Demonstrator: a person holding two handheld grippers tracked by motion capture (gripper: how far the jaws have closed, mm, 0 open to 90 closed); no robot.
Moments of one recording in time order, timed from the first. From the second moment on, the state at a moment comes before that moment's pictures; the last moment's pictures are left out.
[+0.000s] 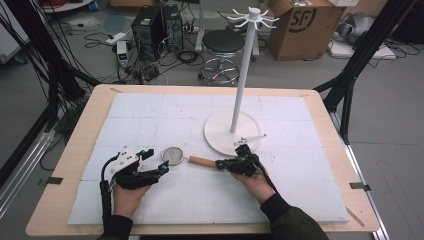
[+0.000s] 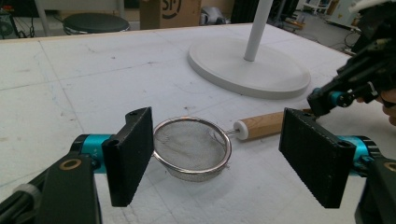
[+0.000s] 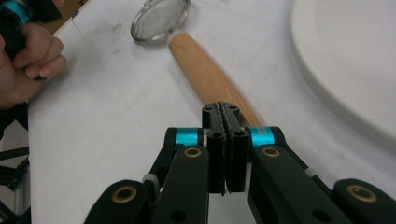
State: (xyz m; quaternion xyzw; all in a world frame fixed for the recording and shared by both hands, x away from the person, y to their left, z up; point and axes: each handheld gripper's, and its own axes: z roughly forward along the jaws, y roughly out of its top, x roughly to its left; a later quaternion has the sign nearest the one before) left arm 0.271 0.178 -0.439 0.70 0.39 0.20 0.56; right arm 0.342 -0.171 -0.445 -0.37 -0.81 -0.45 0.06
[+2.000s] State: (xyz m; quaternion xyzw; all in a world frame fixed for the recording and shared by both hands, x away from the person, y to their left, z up) left arm 0.268 0.186 -0.436 0.69 0.39 0.22 0.56; right arm 0.354 -0.079 -0.446 -0.34 -0.86 -0.34 0.17
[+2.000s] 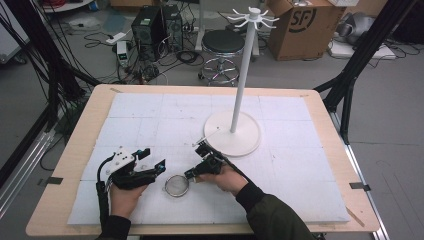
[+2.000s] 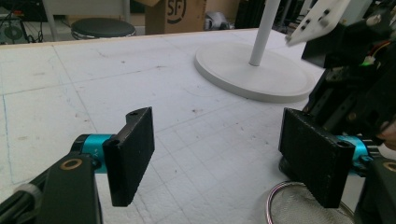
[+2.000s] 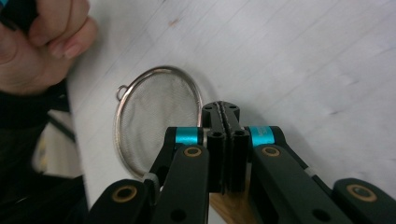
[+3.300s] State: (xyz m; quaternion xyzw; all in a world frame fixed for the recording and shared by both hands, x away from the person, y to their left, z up) left arm 0.269 0.184 -0.437 0.70 0.39 0.21 0.56; right arm 0.362 -0.166 -0.460 -0.43 -0.80 -0.41 0.12
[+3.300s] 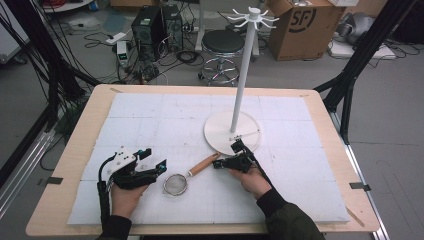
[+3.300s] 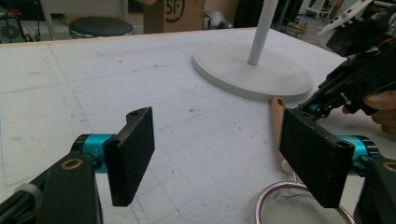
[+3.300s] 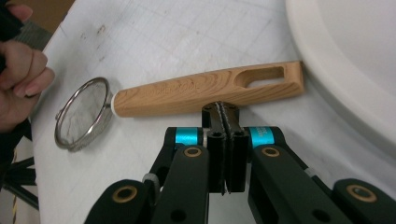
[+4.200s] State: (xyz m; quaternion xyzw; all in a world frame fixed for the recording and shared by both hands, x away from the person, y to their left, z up) left arm 0.269 0.184 -0.437 0.70 0.39 0.21 0.56; right arm 0.323 -0.217 -0.443 -0.40 -0.79 -0.46 0.08
